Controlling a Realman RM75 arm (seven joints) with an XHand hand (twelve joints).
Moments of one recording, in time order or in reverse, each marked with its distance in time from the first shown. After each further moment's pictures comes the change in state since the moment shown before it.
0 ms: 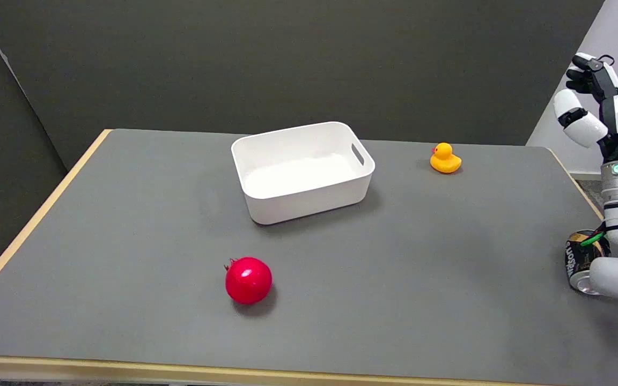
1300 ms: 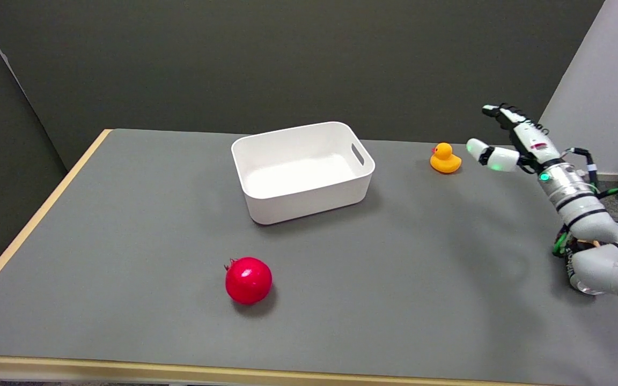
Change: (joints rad) arm -0.010 0.000 -0.006 0.169 -0.337 -0.441 -0.168
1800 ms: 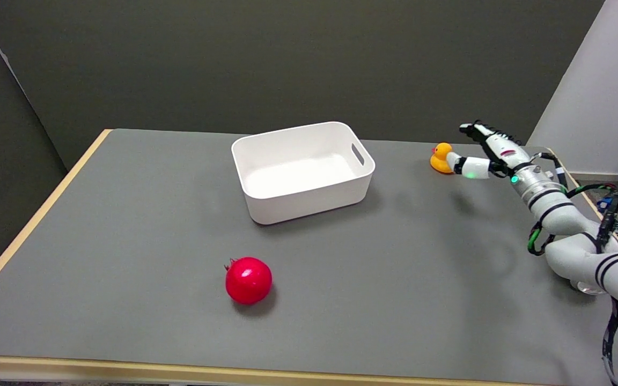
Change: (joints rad) arm 0.091 -0.057 -0.059 0.003 -0.035 -0.219 -0.095
